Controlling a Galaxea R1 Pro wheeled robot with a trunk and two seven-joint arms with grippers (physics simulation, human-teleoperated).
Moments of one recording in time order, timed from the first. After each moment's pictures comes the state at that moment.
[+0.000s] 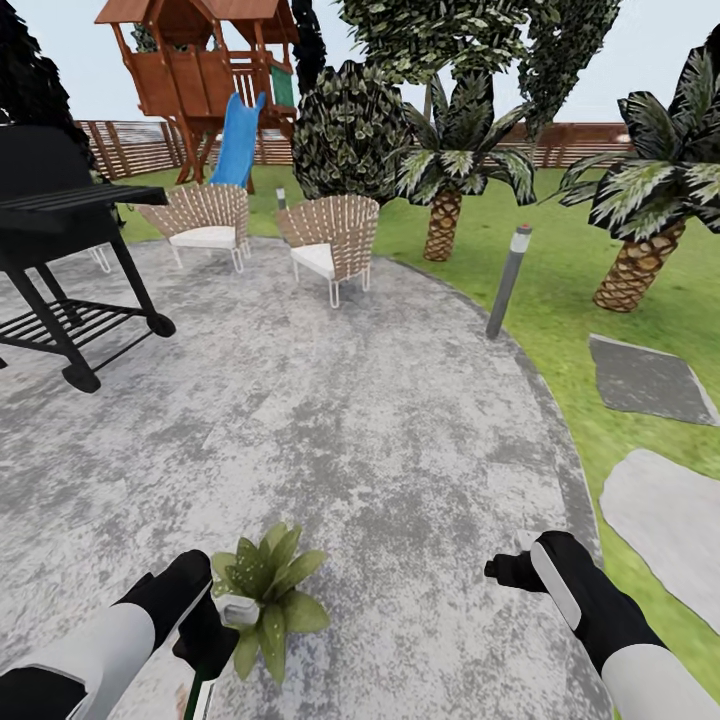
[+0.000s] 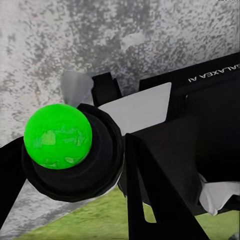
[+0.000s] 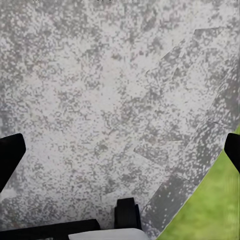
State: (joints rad) left arm -0.76 0.12 -0.28 -0.29 -0.24 1.00 -0.61; right arm -0.56 -0.17 0.07 -0.87 -0.36 0.91 -0.13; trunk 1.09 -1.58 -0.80
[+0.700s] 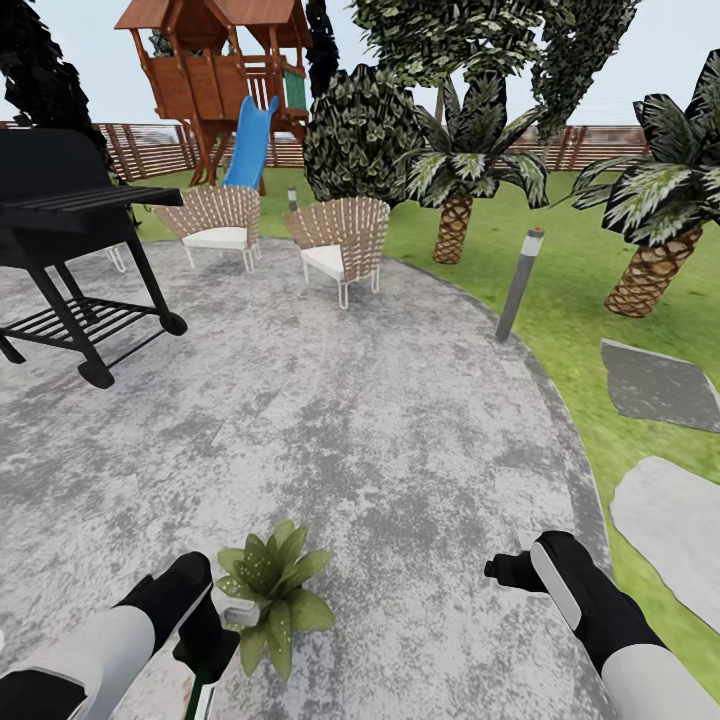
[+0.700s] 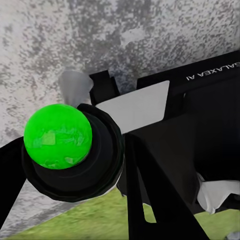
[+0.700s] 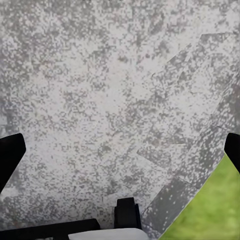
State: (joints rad) left arm -0.75 0.12 -0.28 -0.29 -0.24 1.00 -0.62; right arm -0.56 -0.17 0.07 -0.87 -0.36 0.91 -0.13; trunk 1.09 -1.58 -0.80
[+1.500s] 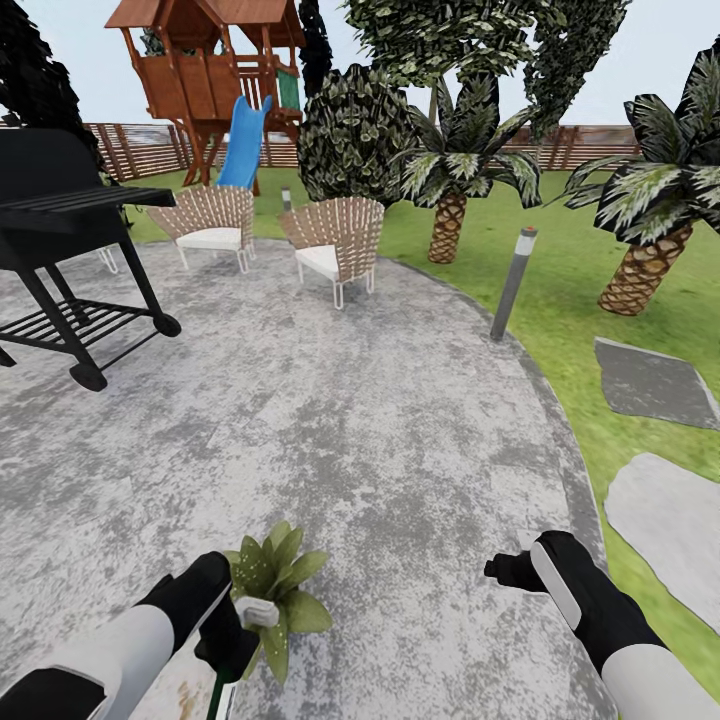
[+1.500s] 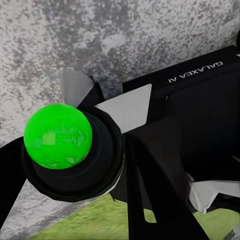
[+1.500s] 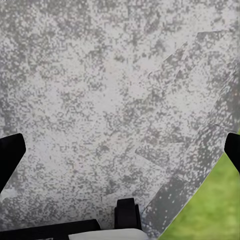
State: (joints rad) left arm -0.75 0.06 -0.28 -0.29 -0.24 1.00 -0.61; right arm -0.56 -0.17 0.07 -0.87 -0.36 0.91 -0.13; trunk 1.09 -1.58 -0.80
